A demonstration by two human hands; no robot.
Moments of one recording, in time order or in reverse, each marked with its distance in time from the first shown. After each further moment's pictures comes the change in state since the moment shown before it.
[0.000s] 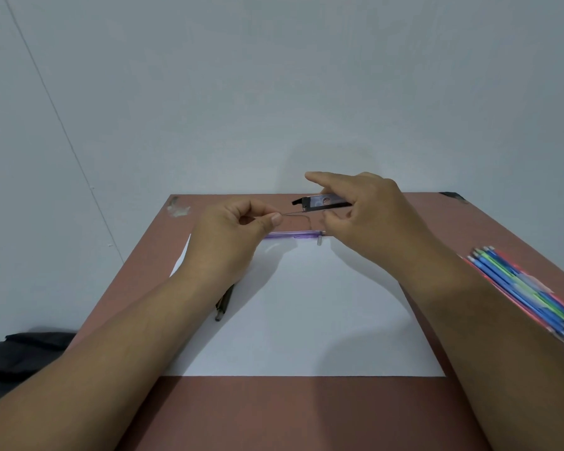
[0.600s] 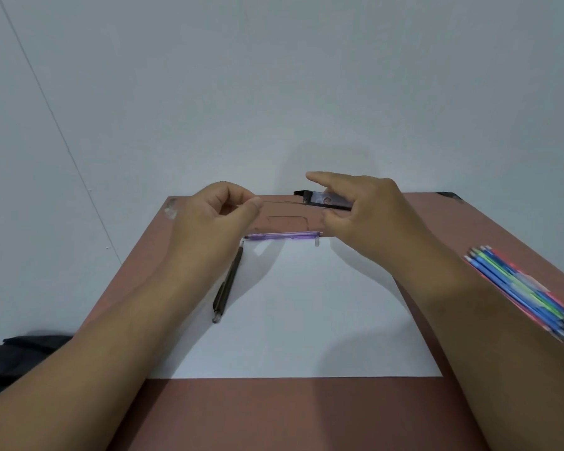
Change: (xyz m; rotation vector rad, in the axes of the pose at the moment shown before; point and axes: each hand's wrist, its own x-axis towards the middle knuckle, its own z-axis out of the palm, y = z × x) left_hand 0.001 0.006 -0.014 -0.069 0.045 0.080; right_hand -0.004 -0.006 -0.007 0.073 -0.005 0.055
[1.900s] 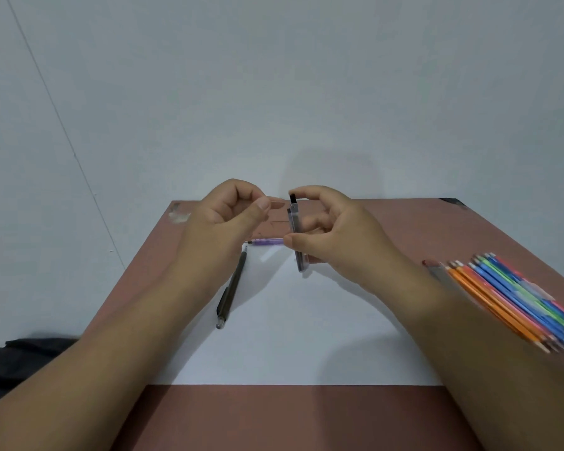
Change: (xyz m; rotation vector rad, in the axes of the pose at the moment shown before) left_hand -0.005 0.011 -0.001 -0.230 -0.188 0.053; right_hand -0.008 -0.029 0.023 0.645 -0.200 0.225
